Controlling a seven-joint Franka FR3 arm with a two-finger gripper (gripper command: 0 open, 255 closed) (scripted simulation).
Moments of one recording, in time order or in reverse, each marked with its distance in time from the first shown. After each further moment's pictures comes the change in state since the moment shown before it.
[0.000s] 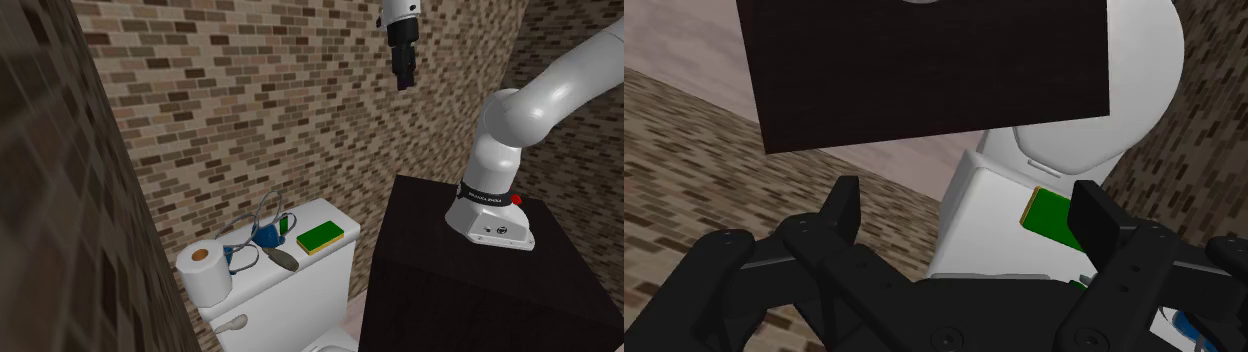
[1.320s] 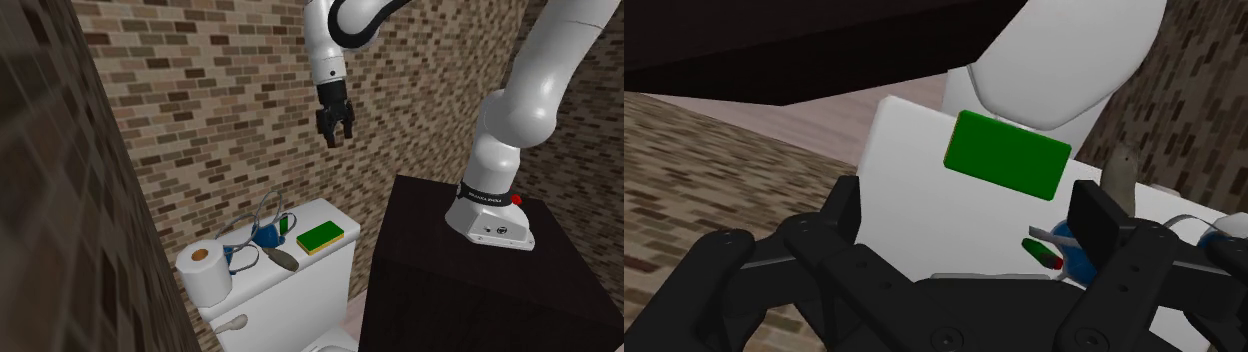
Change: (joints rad) arm 0.080 0.564 0.206 0.102 0.140 0.463 0.287
